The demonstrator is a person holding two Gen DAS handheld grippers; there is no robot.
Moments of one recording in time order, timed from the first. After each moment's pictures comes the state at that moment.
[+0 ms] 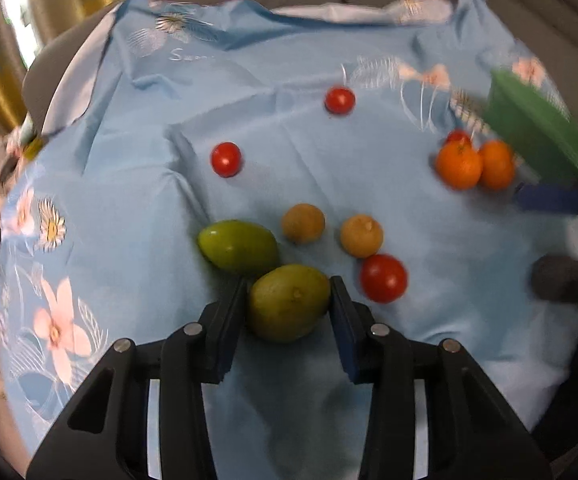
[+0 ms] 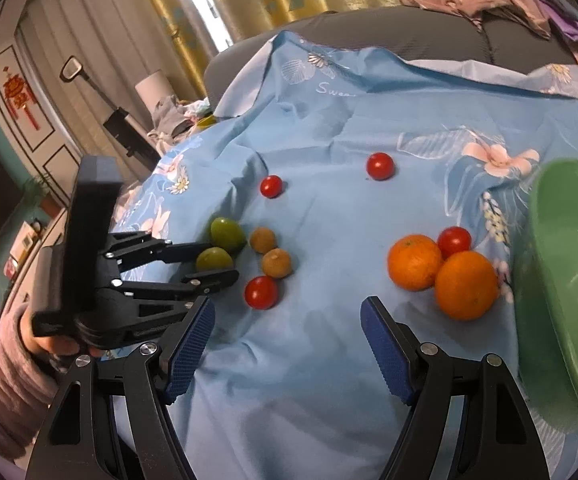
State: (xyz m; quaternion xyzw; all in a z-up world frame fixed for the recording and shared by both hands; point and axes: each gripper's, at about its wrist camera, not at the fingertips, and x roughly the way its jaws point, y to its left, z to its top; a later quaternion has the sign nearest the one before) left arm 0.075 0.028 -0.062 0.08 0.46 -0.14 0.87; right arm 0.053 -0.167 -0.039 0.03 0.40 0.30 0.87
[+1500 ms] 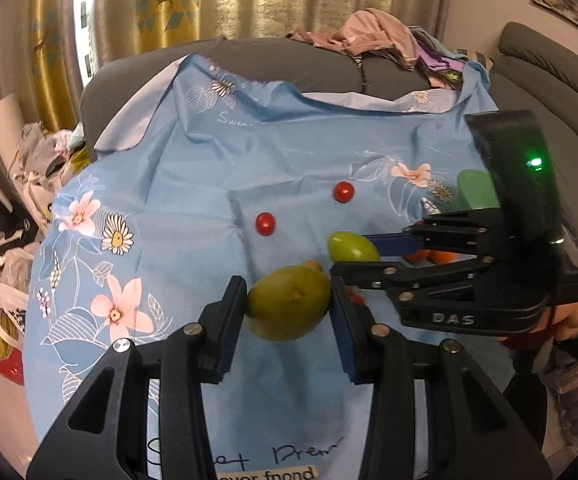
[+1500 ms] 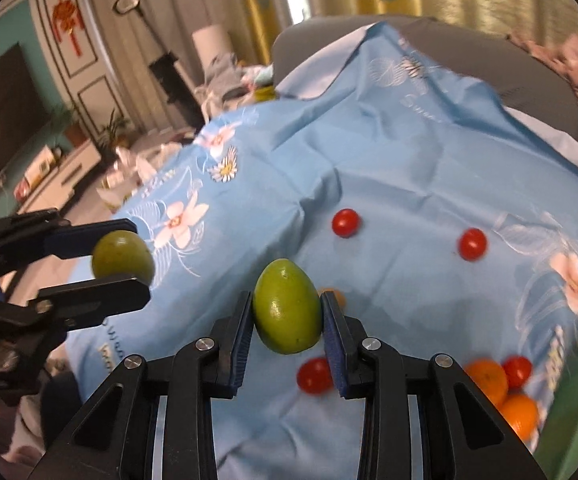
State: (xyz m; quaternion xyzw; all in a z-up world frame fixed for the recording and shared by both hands) left arm 0.016 0.052 0.022 0.02 0.37 -0.11 0.92; right arm 0.087 -0.084 -0.013 -0.08 0.40 0.37 0.84
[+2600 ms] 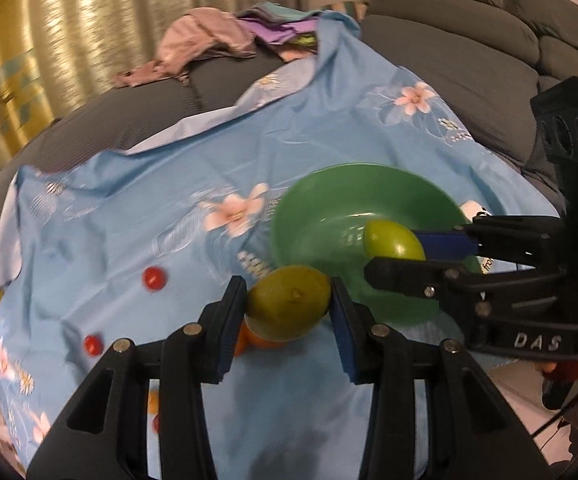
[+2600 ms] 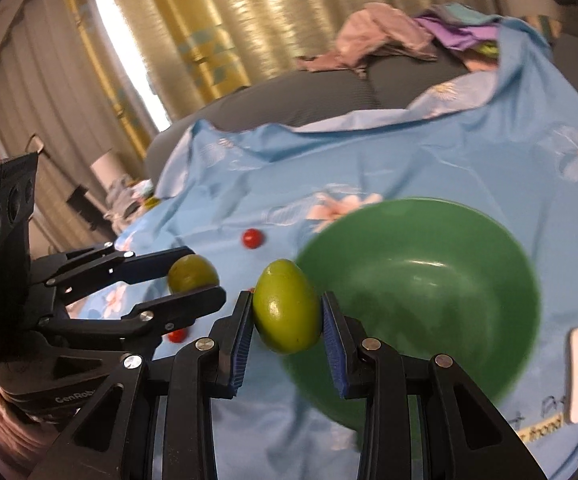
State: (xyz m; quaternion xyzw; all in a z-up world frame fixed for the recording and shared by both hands) left arm 0.059 -0.179 0.031 0.16 0.35 -0.27 0.88; right arm 0.035 -0.314 0.017 0.11 0.34 0.19 0.92
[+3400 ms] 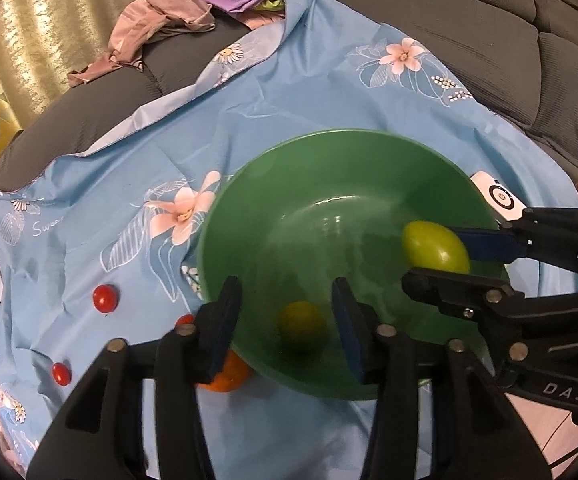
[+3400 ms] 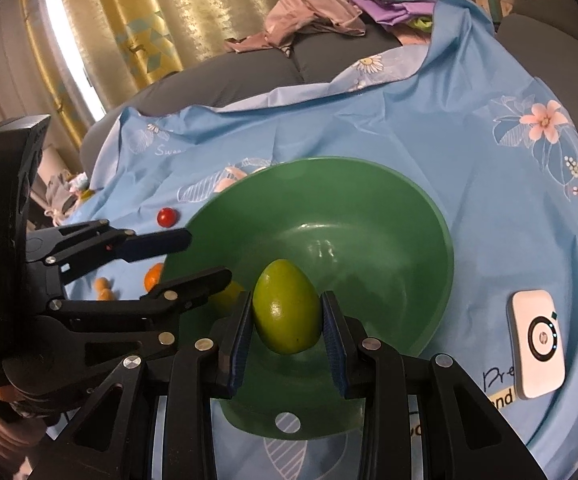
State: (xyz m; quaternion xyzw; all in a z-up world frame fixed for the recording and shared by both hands) left arm 0.085 -0.235 -0.006 0.20 0.38 -0.27 0.86; right arm 0.034 -0.358 -0.012 0.09 0.38 0.09 0.92
